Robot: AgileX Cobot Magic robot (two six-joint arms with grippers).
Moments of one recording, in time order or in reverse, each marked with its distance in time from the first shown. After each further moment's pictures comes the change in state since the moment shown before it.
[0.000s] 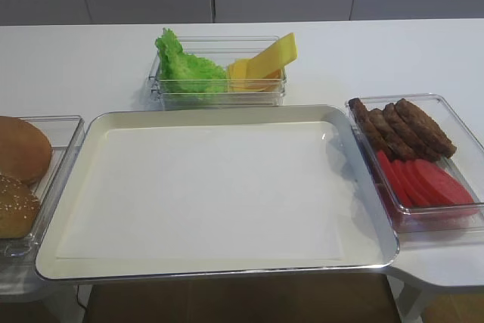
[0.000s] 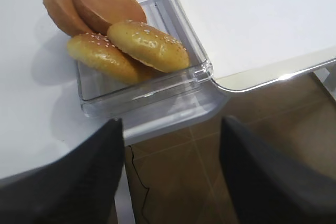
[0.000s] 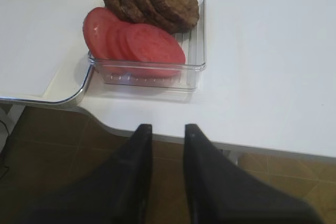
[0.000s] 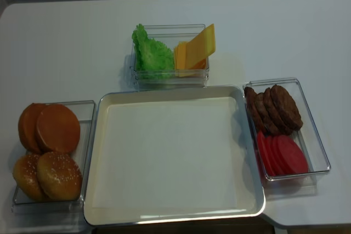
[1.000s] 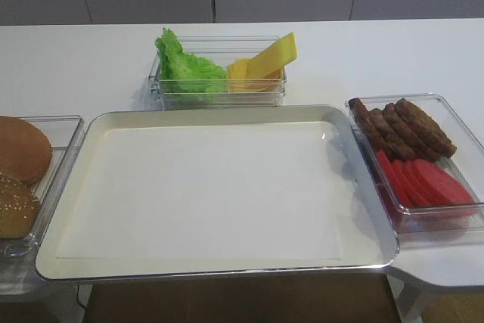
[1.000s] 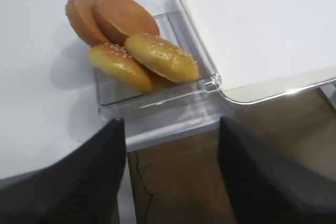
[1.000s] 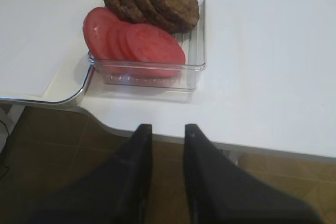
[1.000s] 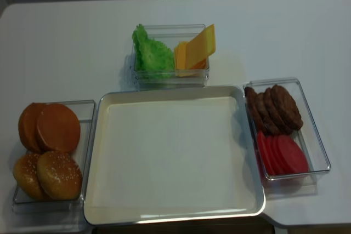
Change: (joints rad) left arm 0.000 0.000 -0.061 0.039 0.027 -0.055; right arm 0.000 0.000 0.000 0.000 0.000 0.000
